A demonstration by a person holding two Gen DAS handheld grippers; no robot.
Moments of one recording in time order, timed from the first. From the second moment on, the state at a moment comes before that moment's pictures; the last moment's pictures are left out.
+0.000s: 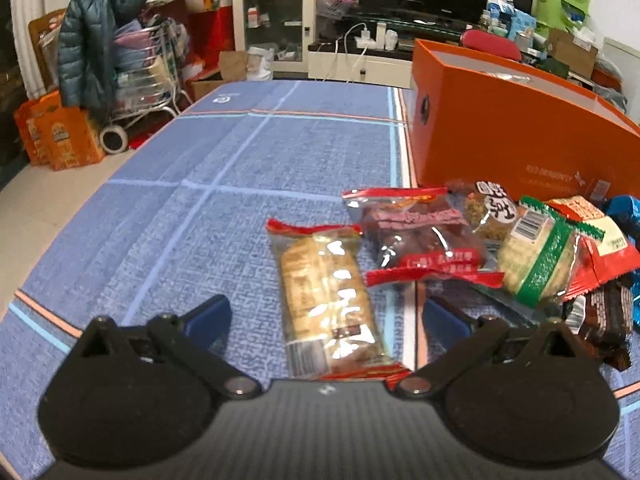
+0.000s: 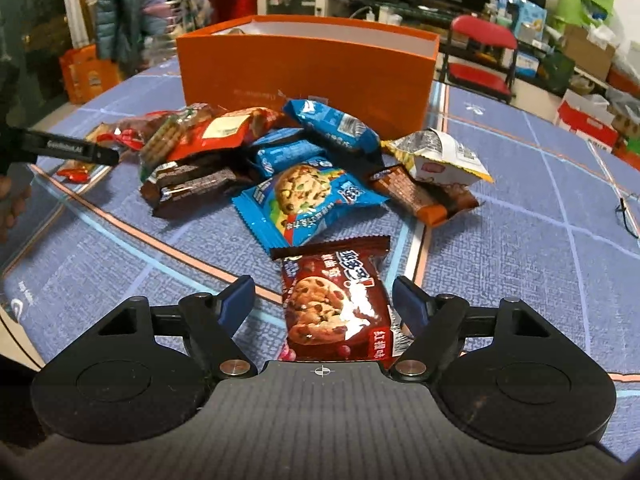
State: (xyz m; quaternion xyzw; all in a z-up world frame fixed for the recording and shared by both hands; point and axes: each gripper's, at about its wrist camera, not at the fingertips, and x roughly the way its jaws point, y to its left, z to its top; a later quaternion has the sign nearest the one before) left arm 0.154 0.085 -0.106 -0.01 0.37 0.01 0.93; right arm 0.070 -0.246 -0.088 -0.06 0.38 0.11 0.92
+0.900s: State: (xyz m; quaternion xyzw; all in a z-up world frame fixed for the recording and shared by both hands) left arm 0.149 0.086 -0.105 0.00 0.35 0.05 0.93; right arm 0.077 -0.245 -0.093 -0.05 0.39 0.10 0.91
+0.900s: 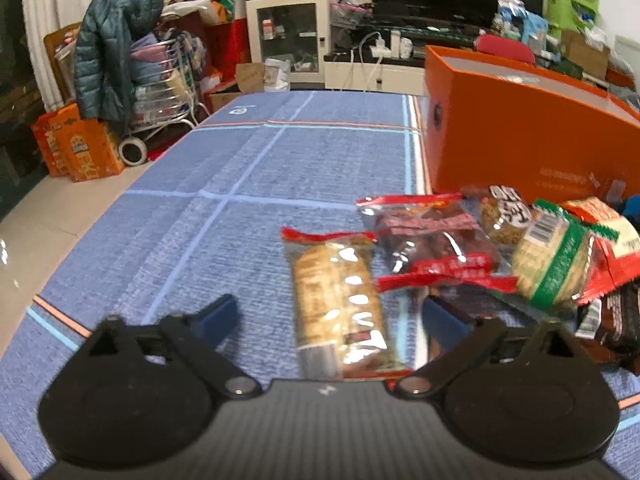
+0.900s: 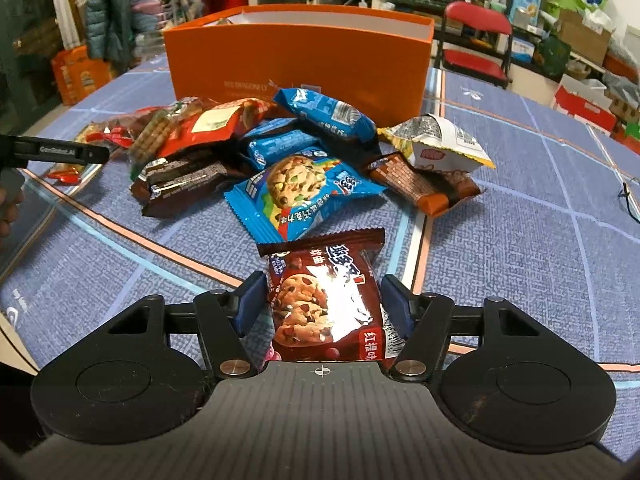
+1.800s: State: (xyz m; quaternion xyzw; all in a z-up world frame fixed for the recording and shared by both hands) left arm 0.118 0.081 -0.057 -0.05 0.33 -0.02 0.94; right arm 0.062 -0.224 -0.069 -0.10 0.35 0.13 0.92
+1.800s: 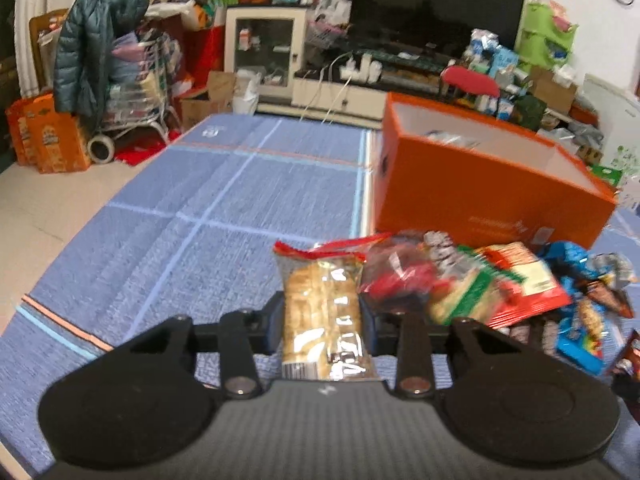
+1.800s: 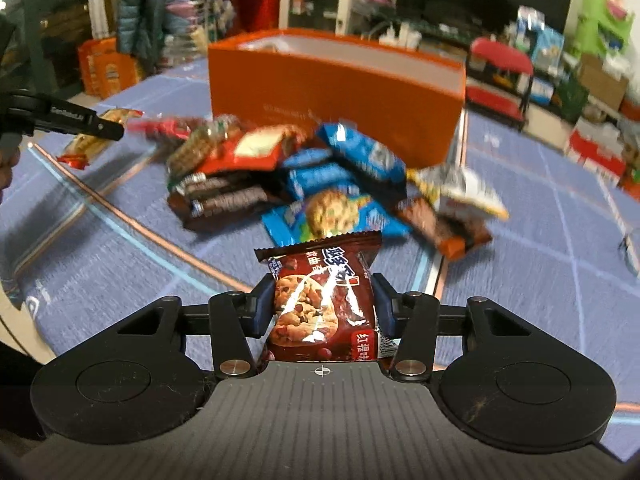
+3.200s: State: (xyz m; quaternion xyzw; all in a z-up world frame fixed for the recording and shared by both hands) left arm 0.133 0.093 -0.010 -0.08 0.26 0.01 0.96; right arm 0.108 -0.315 -0.009 -0.01 0.23 0.00 0.97
